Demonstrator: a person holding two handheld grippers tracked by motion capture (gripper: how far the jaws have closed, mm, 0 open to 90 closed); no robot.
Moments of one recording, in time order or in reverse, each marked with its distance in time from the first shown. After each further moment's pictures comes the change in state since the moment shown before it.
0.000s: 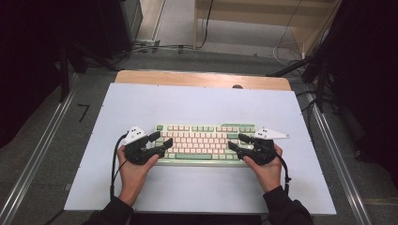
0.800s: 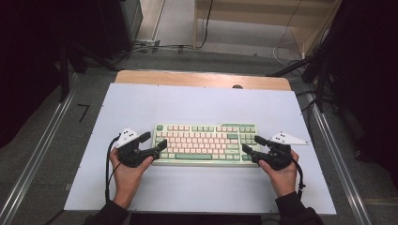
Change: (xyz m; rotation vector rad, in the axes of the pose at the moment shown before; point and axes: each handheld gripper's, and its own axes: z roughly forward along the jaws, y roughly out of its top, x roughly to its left) left arm 0.006 -0.003 -0.016 -0.018 0.068 -0.023; right arm -0.021 -0.015 -0.035 -0.037 -0.064 0.034
